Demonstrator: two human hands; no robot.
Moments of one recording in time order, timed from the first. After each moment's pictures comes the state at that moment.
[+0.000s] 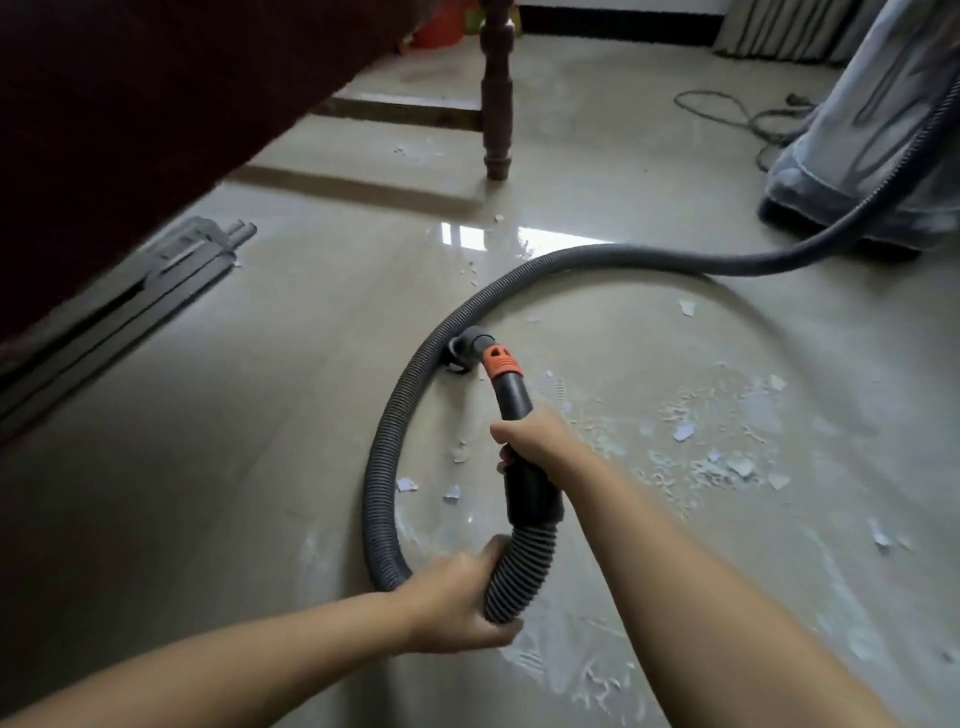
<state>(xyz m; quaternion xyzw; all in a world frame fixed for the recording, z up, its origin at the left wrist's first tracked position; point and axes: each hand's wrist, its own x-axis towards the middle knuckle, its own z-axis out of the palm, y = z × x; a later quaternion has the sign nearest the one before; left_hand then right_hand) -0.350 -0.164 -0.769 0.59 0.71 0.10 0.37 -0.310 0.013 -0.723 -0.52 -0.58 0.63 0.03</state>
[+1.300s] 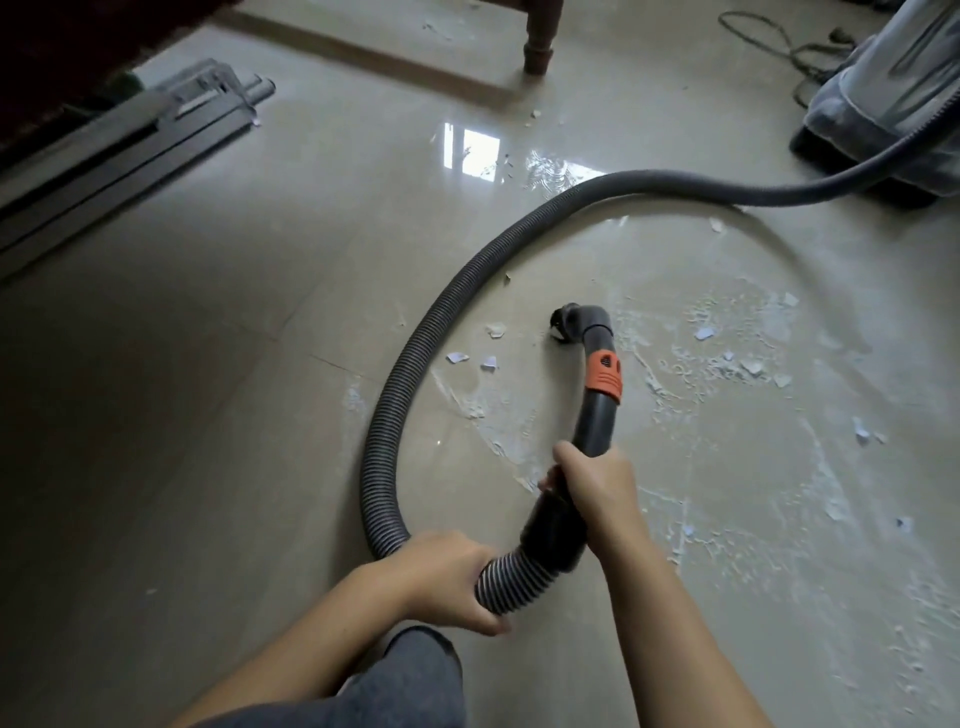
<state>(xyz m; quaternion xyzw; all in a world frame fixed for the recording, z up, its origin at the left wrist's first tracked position) -0.311 -0.301 -0.794 0.63 0.68 0.02 0.38 -0.214 -0.163 -0.756 -0.62 -0.48 0.59 0.18</state>
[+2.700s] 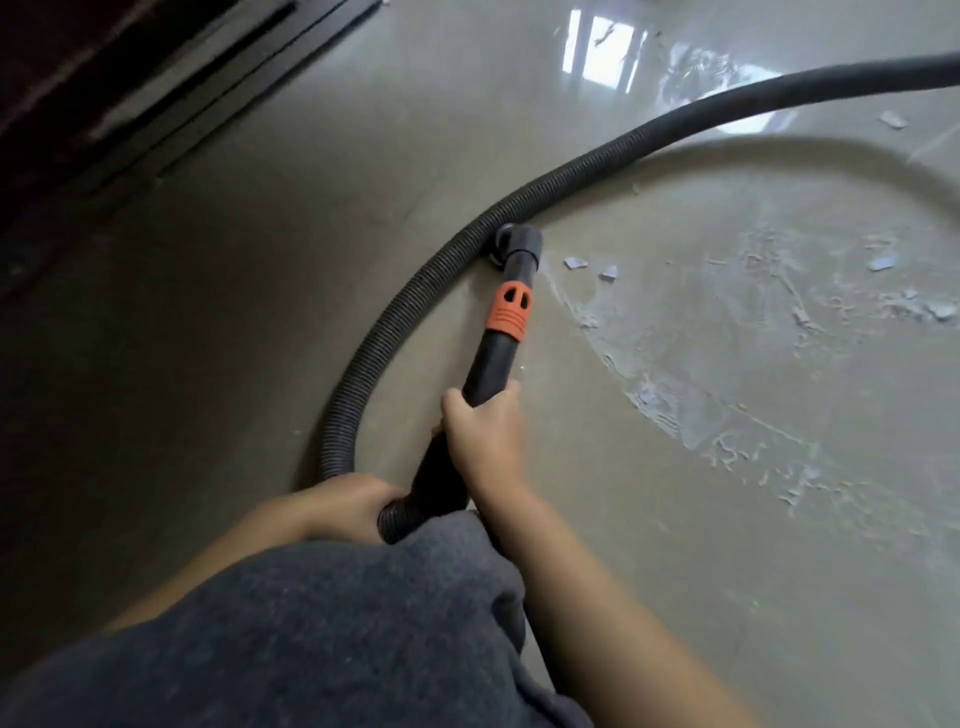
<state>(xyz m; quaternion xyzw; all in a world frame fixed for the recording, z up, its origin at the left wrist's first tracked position) -0.404 -0.484 -0.877 0.46 0.76 -0.10 0.45 -0.309 -0.324 -0.775 -0.52 -0.56 0.64 0.06</state>
